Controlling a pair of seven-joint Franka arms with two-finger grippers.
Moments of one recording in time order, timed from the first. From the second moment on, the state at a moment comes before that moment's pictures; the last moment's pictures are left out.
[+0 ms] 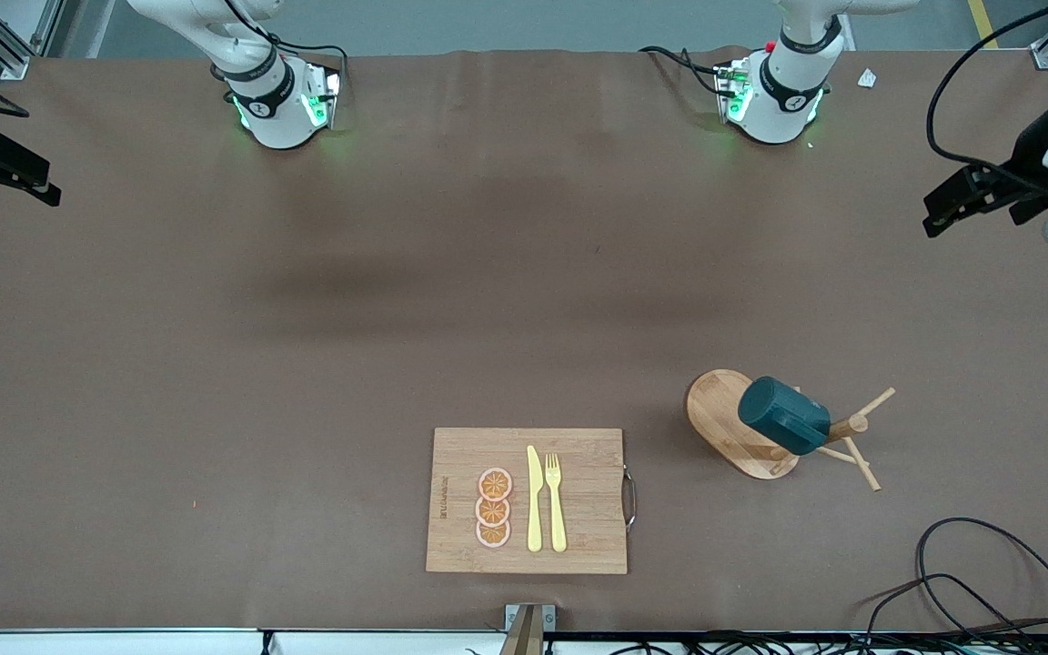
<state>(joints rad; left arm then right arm) -0.06 -0.03 -0.05 -1.52 0.02 1.49 -0.21 -0.02 -0.07 -0.04 -1.54 0.00 1.42 -0.09</state>
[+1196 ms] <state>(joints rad) -0.08 -0.11 -0.05 -1.60 -0.02 1.50 -0.16 -0.02 -0.07 -0.04 -1.54 0.00 1.42 -0.09</state>
